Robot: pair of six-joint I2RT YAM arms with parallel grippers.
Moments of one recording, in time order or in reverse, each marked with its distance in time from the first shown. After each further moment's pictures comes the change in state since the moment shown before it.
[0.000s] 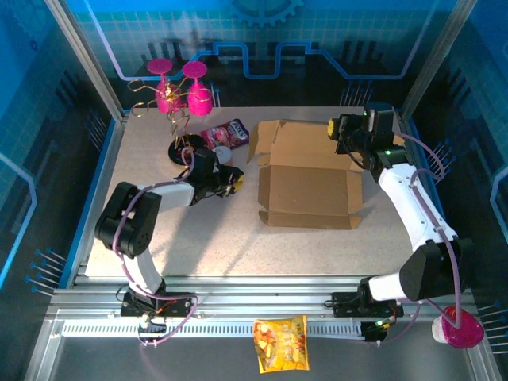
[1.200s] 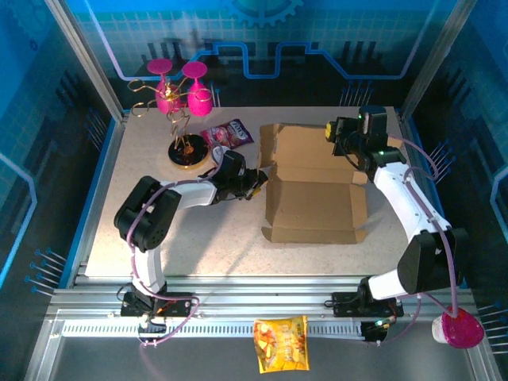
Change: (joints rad) left arm -0.170 0.074 0.140 -0.157 -0.113 0.222; right arm 0.008 0.066 -0.063 0.116 0.016 -0.013
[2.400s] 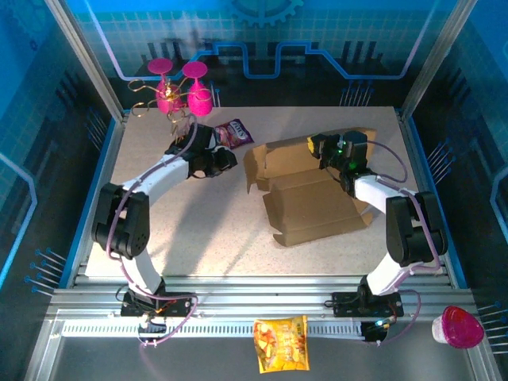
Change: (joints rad) left arm 0.210 -0.113 0.226 -0.467 0.005 0.510; right arm 0.011 0.211 -0.310 0.718 -0.171 -0.207
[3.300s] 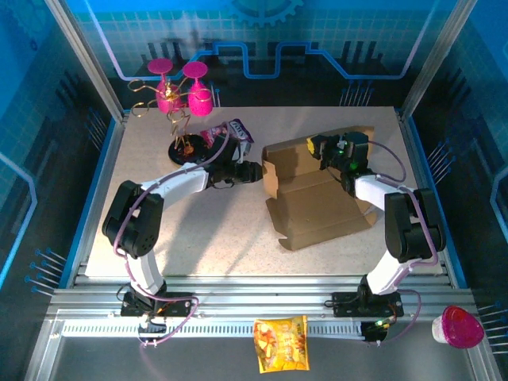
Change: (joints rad) left arm -0.164 0.033 -0.053 0.146 0.023 0.158; right arm -0.021 0.032 -0.002 0.040 -0.071 -0.001
